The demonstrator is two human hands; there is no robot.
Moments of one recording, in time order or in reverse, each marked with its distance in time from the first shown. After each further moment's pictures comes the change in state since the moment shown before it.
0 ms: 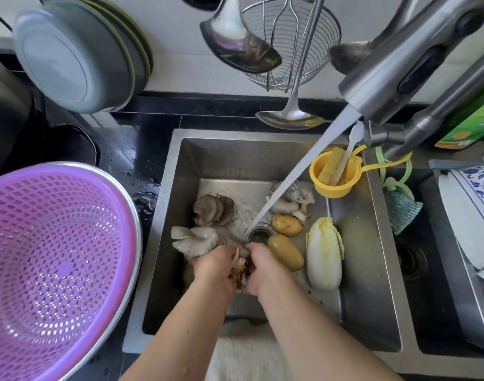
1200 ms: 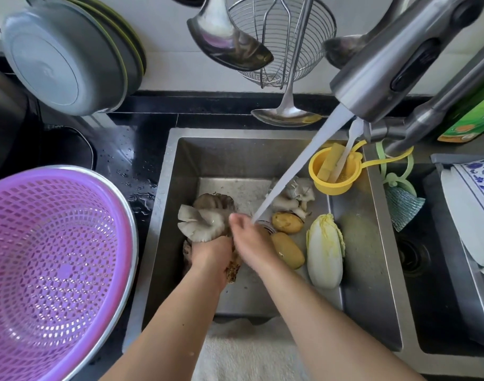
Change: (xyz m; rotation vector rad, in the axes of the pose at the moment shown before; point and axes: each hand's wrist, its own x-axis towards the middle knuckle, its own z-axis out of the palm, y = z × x) left_hand 0.013 0.012 0.003 0.233 -0.046 0.160; right_hand -0.034 -0.030 0.005 -0.854 0.025 -0.758
